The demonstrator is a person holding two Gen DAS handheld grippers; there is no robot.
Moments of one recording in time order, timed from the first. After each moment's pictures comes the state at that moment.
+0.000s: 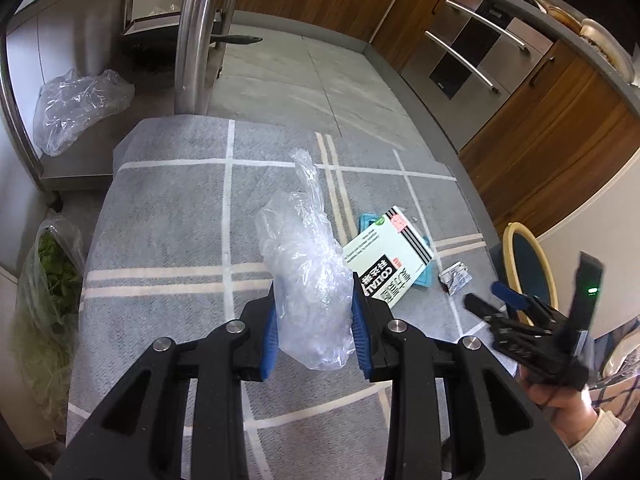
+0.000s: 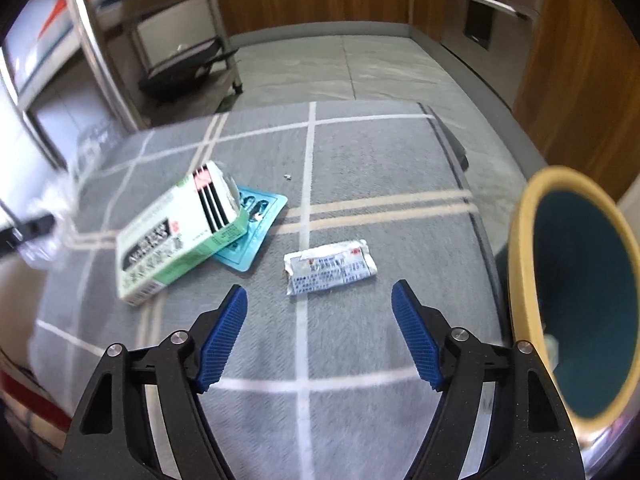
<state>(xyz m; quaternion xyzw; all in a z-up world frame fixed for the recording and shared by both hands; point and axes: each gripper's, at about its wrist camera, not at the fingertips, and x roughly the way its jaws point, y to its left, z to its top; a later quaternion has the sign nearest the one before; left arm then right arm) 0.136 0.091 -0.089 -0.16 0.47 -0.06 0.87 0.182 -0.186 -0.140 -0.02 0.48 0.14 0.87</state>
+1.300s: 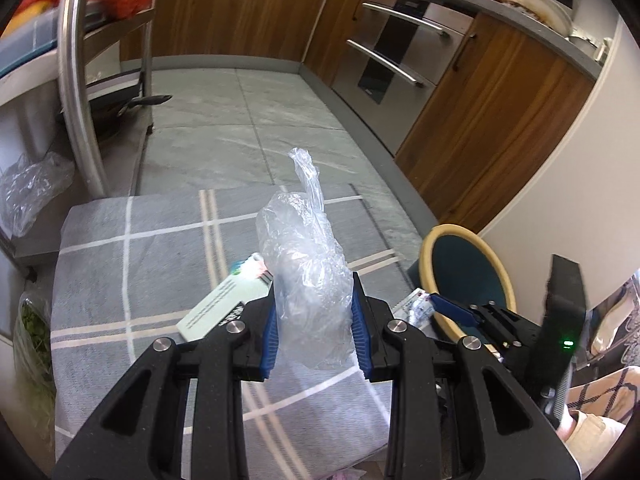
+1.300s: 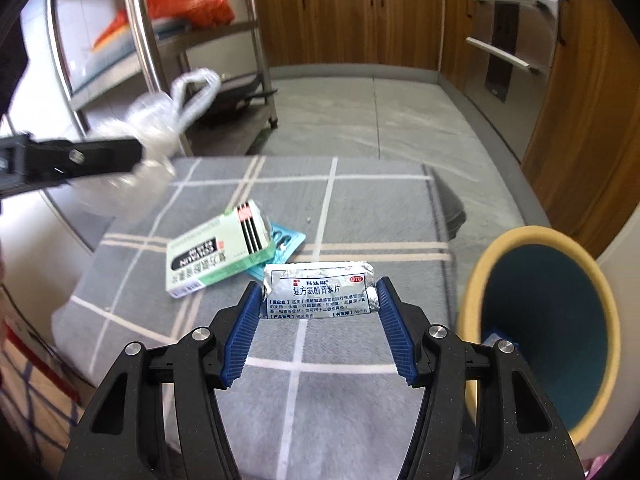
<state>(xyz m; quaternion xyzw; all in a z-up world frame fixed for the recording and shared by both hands) 0.142 -0.029 -0.008 -0.10 0.42 -0.14 0.89 0.142 -0.224 -0.073 -0.03 0.41 0.20 0.89</state>
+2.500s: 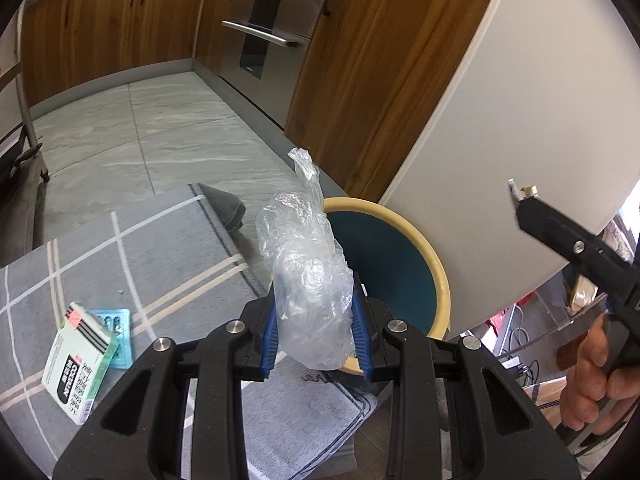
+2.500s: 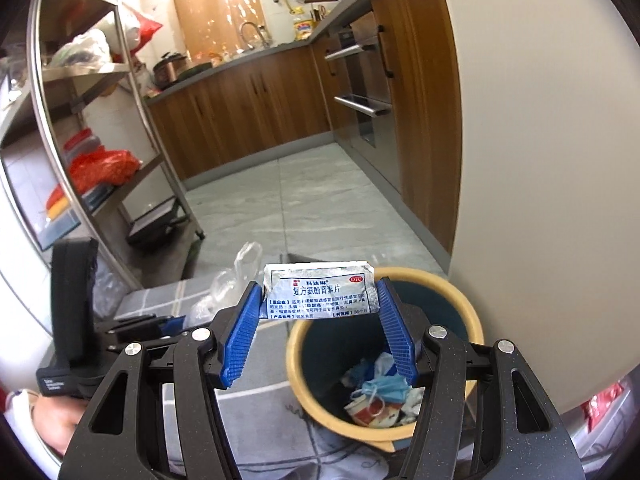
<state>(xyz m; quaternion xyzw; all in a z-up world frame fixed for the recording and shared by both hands) 0.163 -0.222 -0.016 -0.02 0.43 -0.28 0.86 0.098 -0.420 0.022 0.12 0.31 0.06 0.94</state>
